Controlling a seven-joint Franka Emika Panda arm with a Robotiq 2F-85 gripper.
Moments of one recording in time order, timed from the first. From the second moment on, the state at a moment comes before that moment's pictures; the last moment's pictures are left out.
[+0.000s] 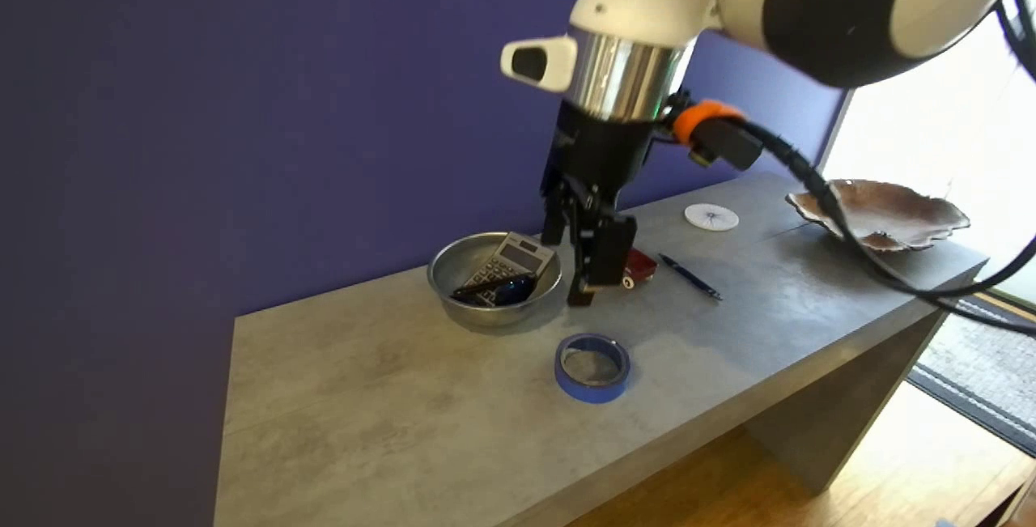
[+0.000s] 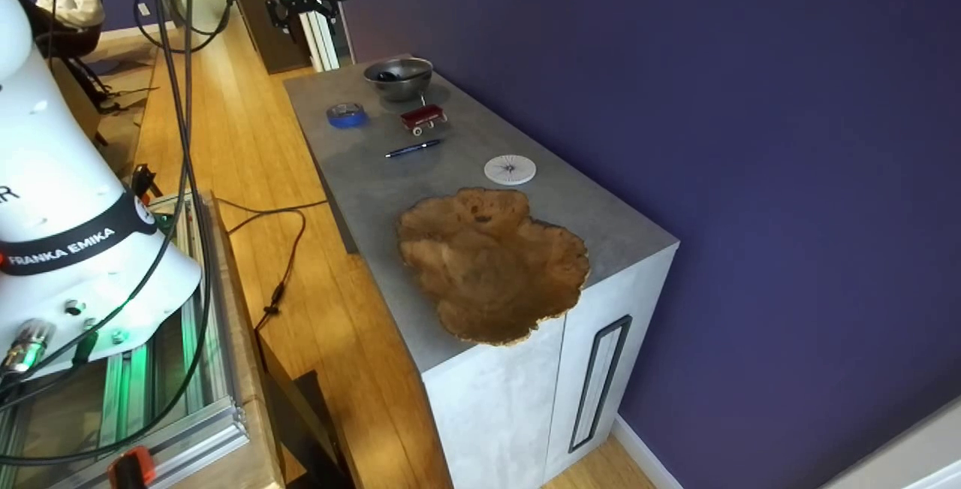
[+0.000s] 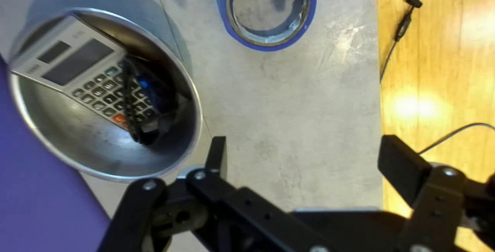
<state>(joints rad) 0.51 0.53 0.46 -1.81 -0.43 2.46 -0.05</state>
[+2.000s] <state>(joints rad) 0.55 0.96 0.30 -1.28 -0.22 2.32 -0.18</state>
